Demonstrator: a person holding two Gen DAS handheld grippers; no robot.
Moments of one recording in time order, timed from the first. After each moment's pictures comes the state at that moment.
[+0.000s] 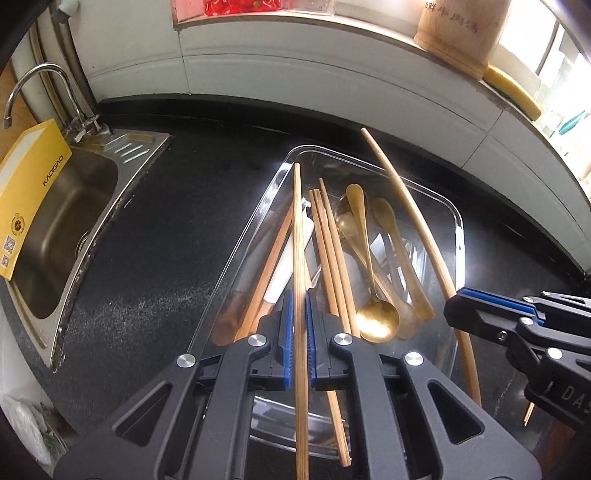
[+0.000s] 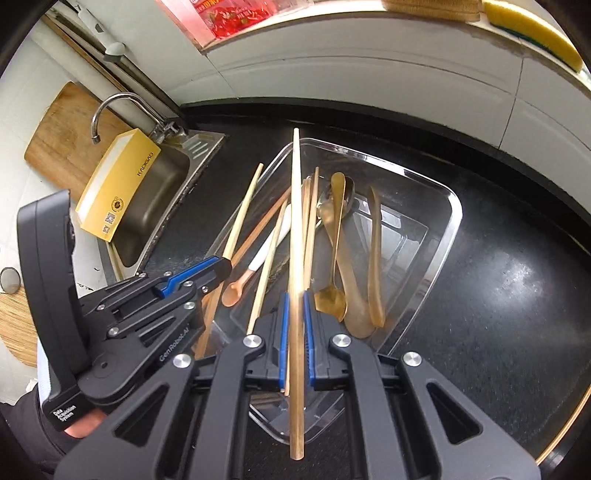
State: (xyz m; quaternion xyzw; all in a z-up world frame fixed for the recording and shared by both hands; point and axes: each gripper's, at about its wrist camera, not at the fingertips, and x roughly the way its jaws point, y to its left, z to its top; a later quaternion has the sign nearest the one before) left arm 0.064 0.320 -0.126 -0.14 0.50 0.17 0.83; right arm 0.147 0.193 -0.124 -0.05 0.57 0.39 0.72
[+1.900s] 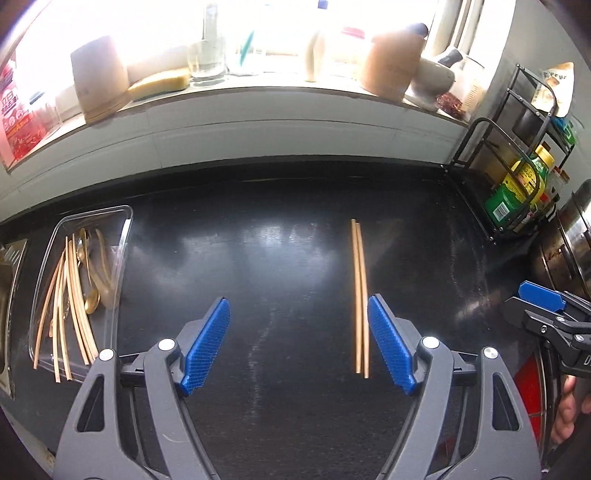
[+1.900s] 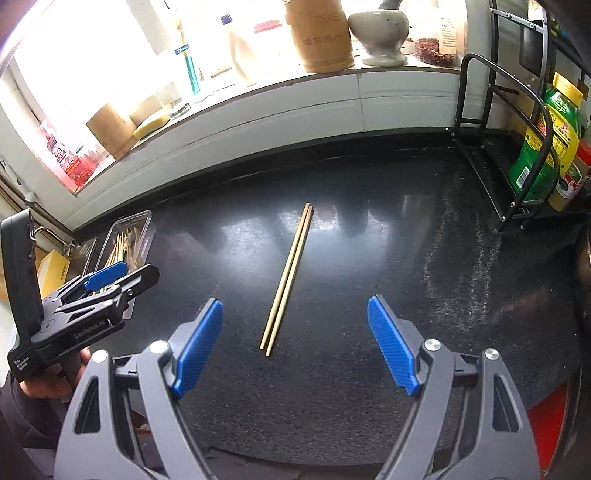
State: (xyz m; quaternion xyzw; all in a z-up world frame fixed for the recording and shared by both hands) left arm 0.039 -0.026 -0.065 -0.02 0.46 -0.05 0.89; right arm 0.023 -0.256 -0.053 0.09 0.49 0.11 0.86
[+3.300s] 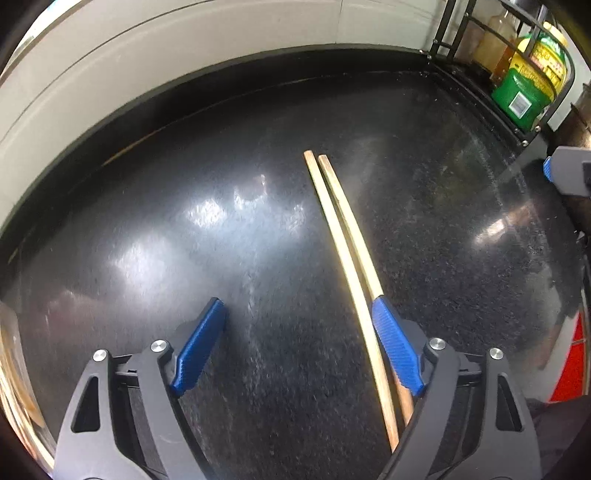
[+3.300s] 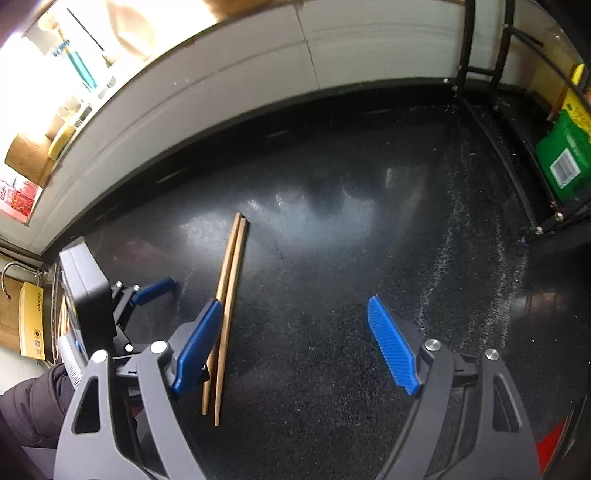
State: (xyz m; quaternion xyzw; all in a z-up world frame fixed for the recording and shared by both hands) left arm 0.166 -0.098 -0.222 0.11 0.54 -0.17 0.82; right arm 0.158 -0.289 -0.144 0.11 0.57 0.07 0.81
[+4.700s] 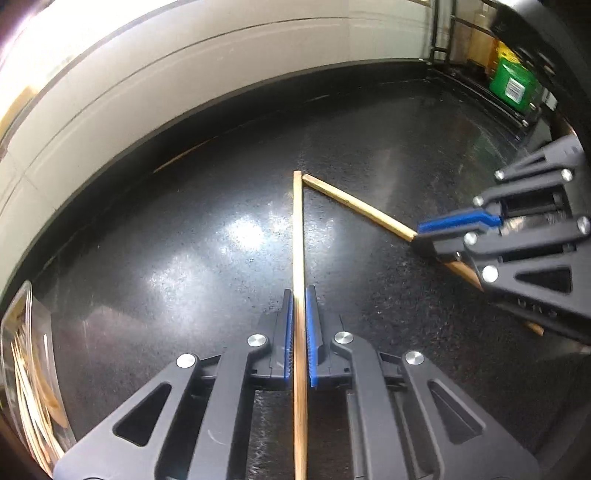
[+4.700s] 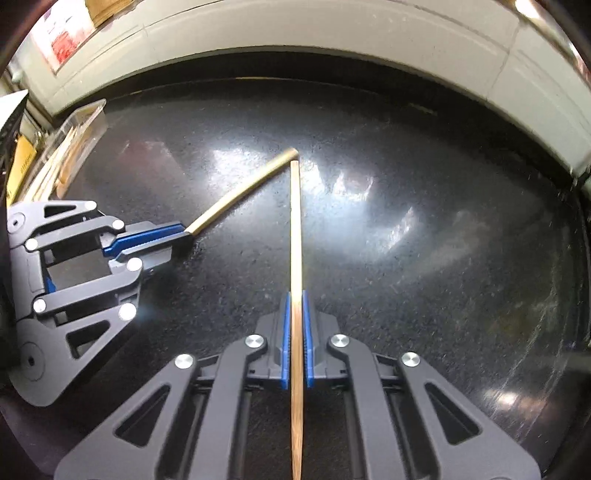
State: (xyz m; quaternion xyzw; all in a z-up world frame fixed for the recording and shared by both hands) left arm 0.137 -0.063 -0.214 0.14 0.48 -0.14 0.85; right arm 0.141 -0.176 -0.212 -0.08 0.57 0.19 0.80
